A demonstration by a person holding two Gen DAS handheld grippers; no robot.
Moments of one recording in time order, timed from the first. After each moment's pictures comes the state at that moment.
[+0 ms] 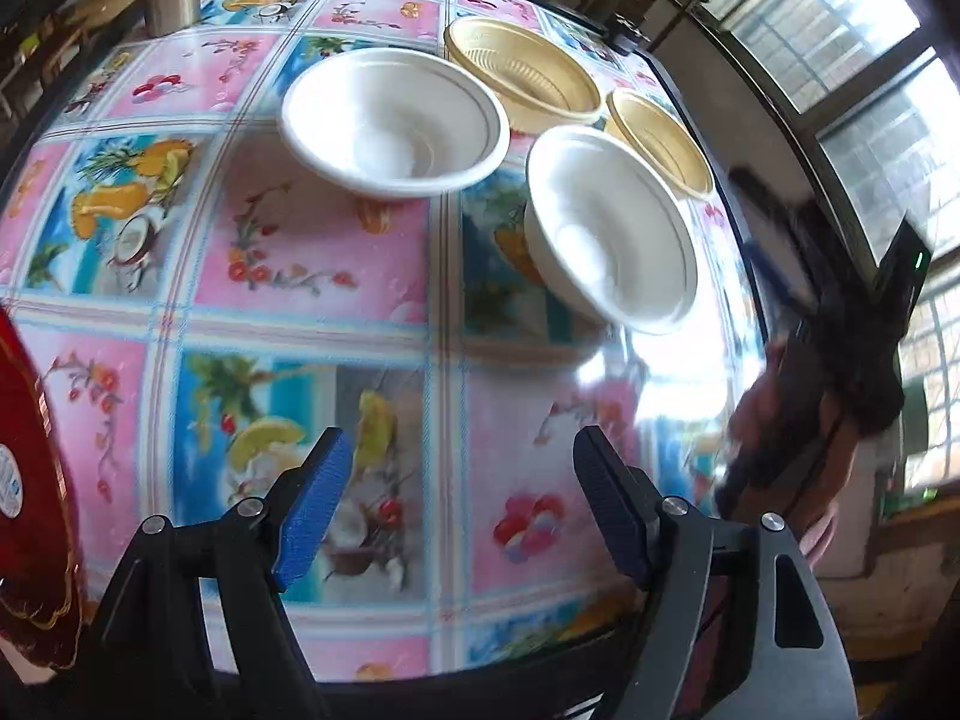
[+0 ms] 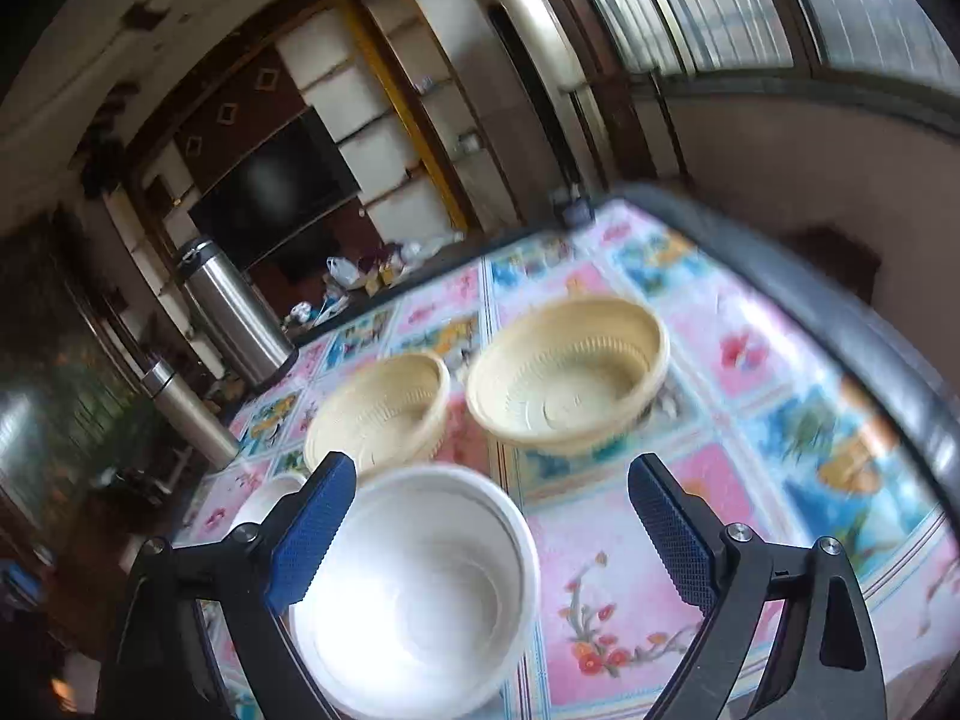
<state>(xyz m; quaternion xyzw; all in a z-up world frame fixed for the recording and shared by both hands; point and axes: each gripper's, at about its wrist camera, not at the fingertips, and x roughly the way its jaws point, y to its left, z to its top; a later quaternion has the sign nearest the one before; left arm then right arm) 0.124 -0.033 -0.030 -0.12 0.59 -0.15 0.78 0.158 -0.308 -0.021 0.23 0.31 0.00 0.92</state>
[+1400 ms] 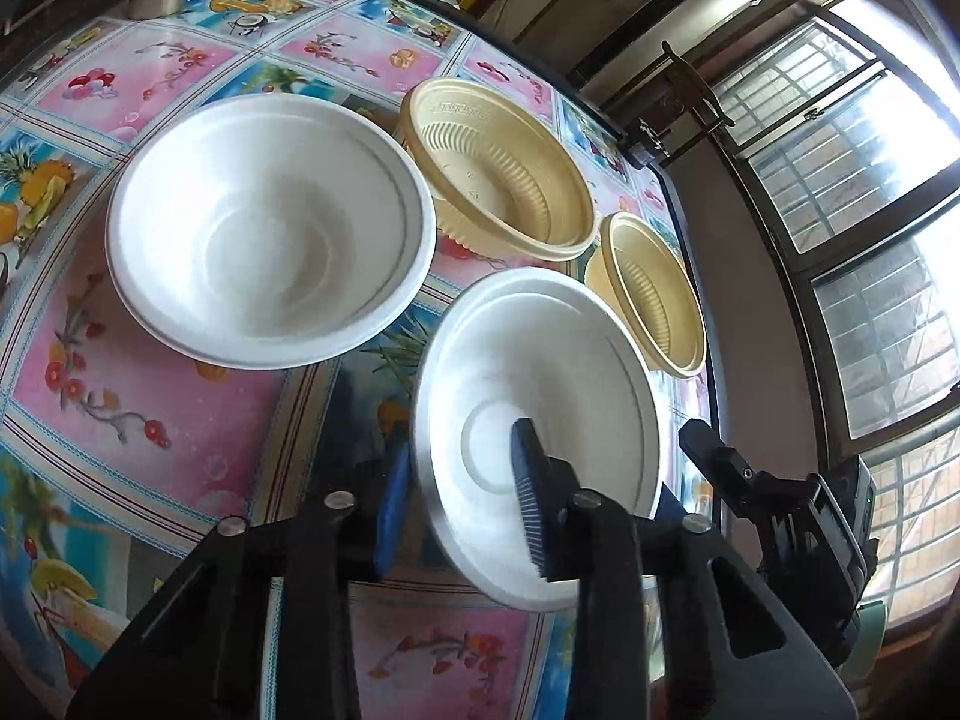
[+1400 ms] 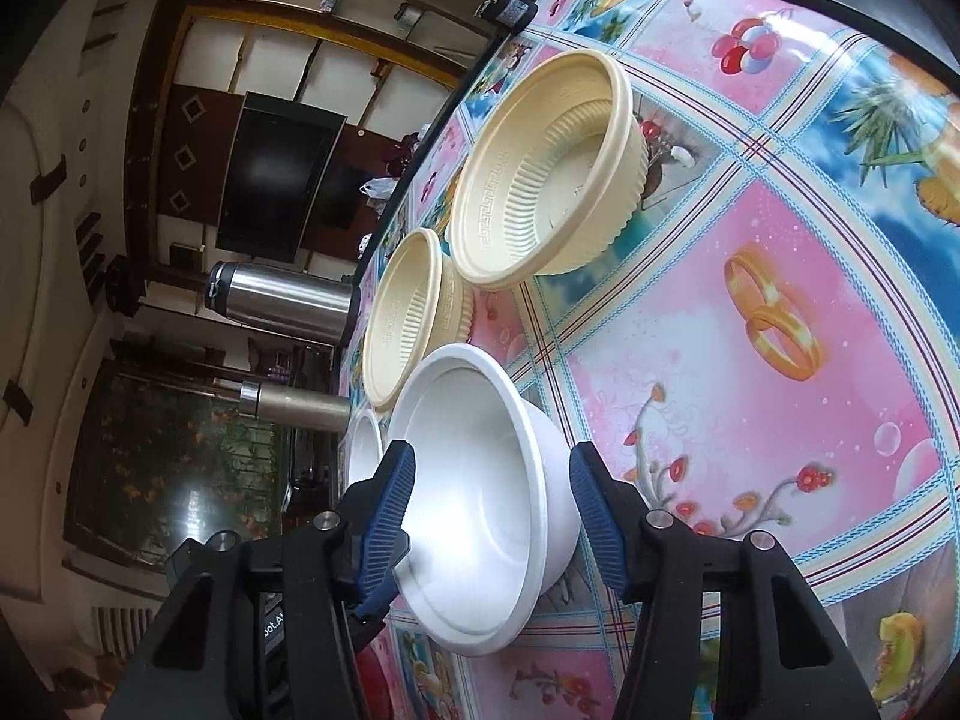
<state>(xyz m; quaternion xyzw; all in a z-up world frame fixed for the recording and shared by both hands) 0.195 -0.084 -0.057 -0.25 0.52 -0.12 0.81 0.182 -0.347 -0.081 0.47 0.42 0.11 0.77</state>
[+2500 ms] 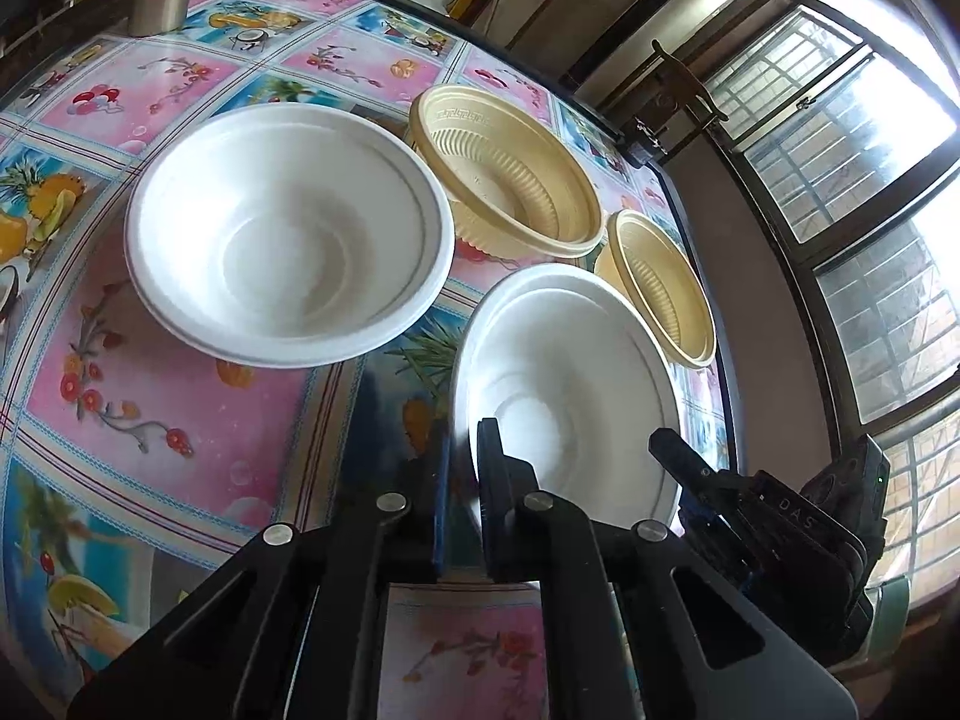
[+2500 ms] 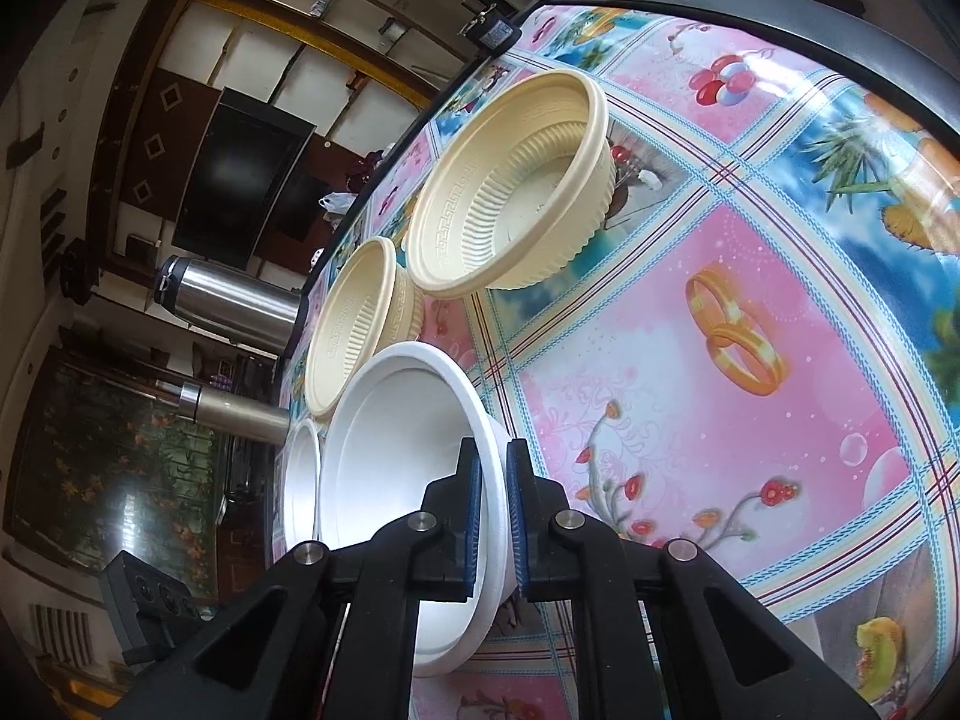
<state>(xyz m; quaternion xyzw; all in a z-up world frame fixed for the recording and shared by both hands) 0.186 -0.078 -0.060 -0.23 0.51 -0.12 0.82 0.182 -0.335 -0.084 0.42 0.42 0.05 0.80</state>
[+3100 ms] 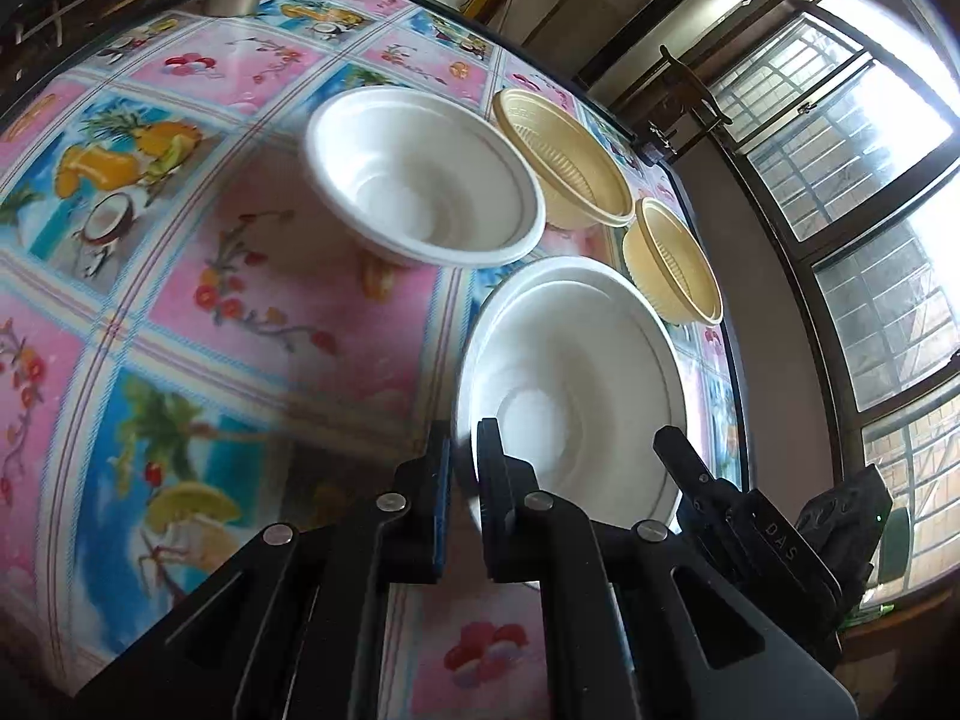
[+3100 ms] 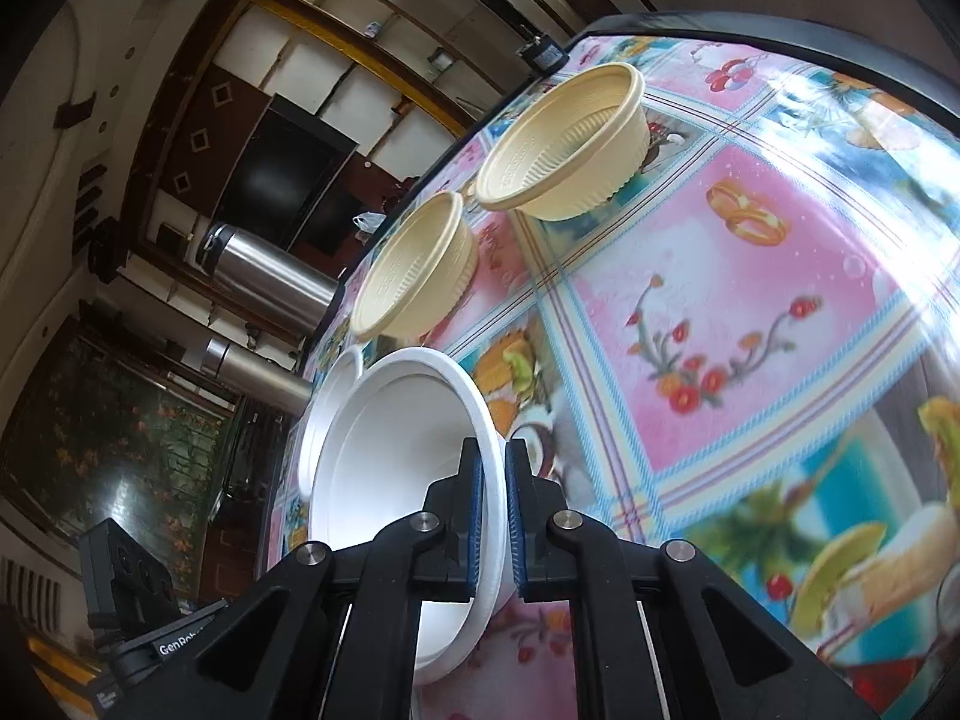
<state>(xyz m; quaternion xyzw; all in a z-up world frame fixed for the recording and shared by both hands) 0.129 -0.024 -0.061 -0.23 0.51 -0.12 0.82 0.120 -0.277 -0.083 0.38 0.36 0.06 0.85</state>
